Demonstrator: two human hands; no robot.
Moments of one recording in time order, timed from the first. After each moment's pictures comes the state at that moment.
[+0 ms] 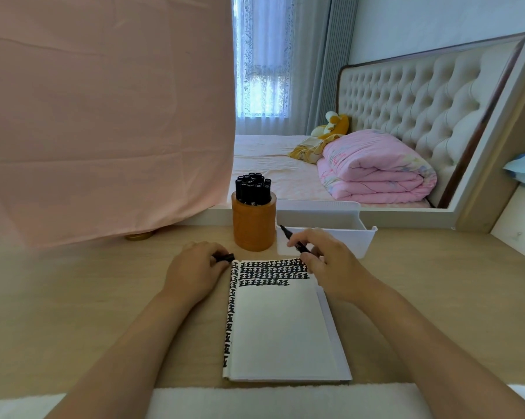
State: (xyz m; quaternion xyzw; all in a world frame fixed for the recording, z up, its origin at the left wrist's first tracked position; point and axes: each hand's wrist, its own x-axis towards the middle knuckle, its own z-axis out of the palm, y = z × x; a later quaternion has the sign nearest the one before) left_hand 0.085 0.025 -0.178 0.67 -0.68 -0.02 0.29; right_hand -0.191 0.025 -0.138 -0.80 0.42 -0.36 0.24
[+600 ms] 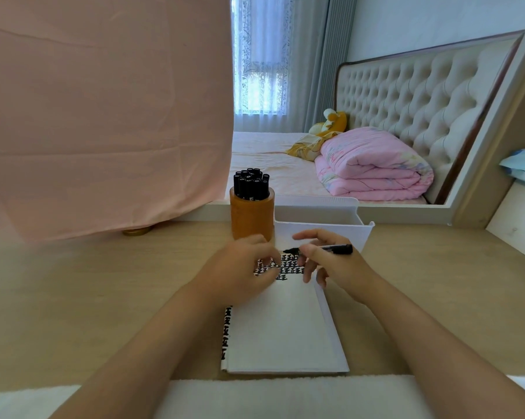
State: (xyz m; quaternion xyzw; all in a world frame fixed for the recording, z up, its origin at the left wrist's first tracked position) left_hand 0.019 0.060 -0.139 0.48 -0.83 -0.06 0.28; right_hand -0.200 0.030 -0.138 -0.69 0.41 -0.41 0.45
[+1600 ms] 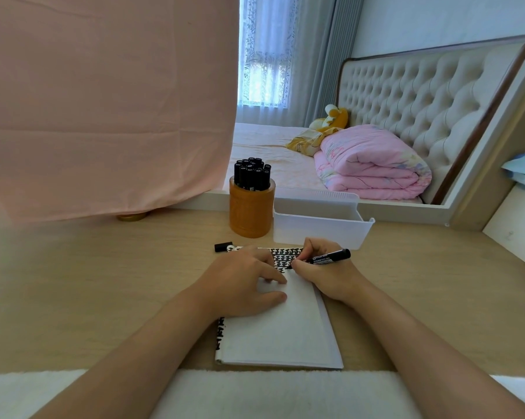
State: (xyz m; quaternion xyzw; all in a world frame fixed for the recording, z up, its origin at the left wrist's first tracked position) left_hand 0.014 0.067 -0.160 0.47 -0.86 -0.04 0.19; right_hand -0.194 0.025 -0.162 -0.74 0.46 -0.36 0.33
